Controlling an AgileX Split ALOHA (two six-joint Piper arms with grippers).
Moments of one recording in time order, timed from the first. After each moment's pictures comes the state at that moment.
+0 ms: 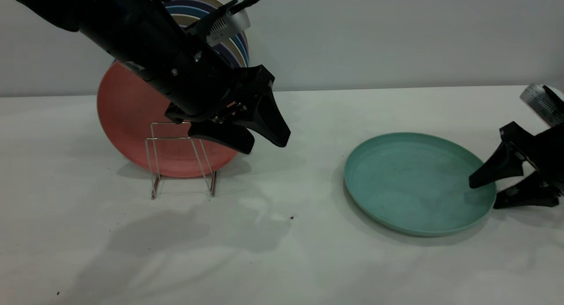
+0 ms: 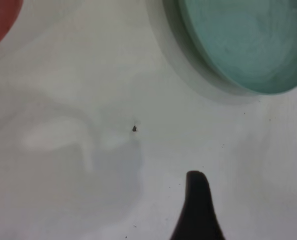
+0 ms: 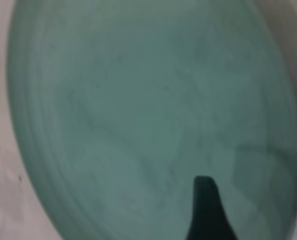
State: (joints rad) left arm -0.38 2.02 -1.19 -0.97 0.50 0.74; right arm -0.24 2.37 -1.19 1.24 0.72 -1.06
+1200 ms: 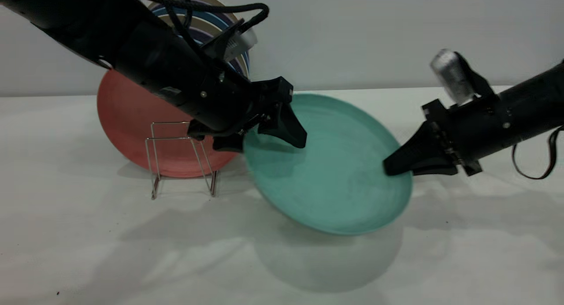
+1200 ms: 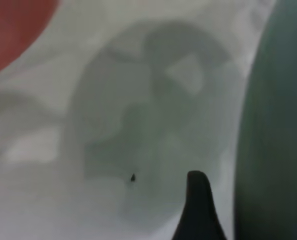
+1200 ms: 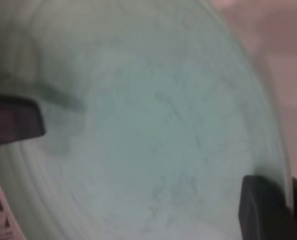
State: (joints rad) left arm -0.40 2.12 -1.20 -1.27 0.38 0.93; right arm 0.00 2.33 -1.21 1.37 0.95 -1.30
